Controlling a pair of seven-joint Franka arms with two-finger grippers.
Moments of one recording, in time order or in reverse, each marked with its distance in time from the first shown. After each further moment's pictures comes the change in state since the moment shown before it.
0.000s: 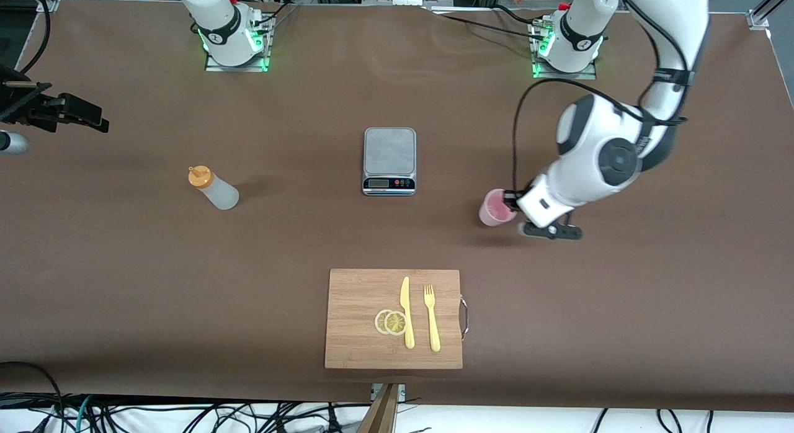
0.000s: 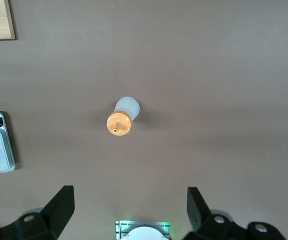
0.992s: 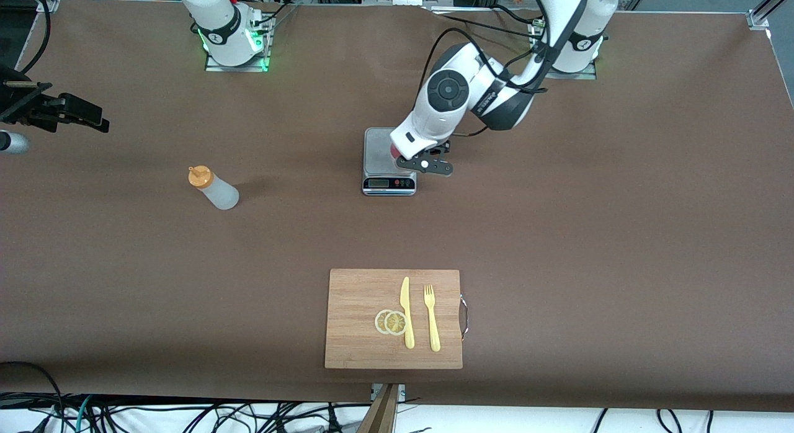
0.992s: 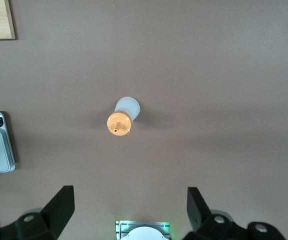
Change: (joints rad) left arm -0.381 0.068 -0.004 -0.004 0.000 0.094 -0.309; right arm 0.000 0.000 0.001 0.000 0.000 0.000 0.000
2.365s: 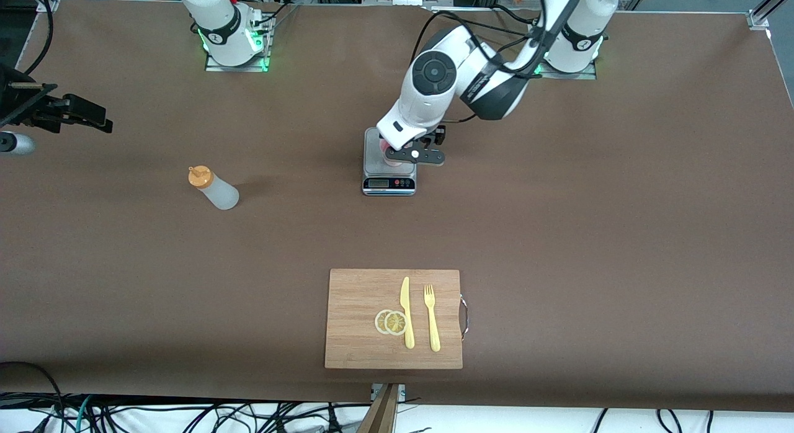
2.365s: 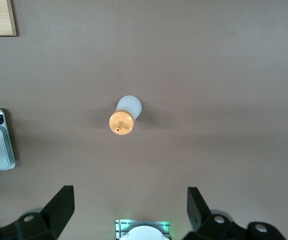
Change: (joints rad) left arm -0.004 -0.037 0.026 0.154 0.000 -0.182 -0.089; right arm 0.014 0.010 0.001 0.000 0.000 -0.003 -0.002
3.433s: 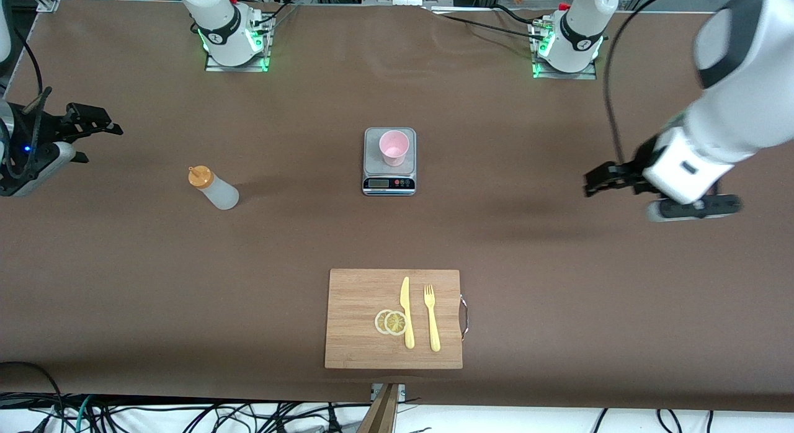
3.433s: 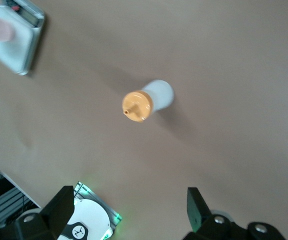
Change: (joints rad) left arm 0.594 -0.184 0.060 0.248 0.096 -0.405 0.441; right arm -0.103 0.134 -0.029 -0.041 0.148 -0.017 -0.792
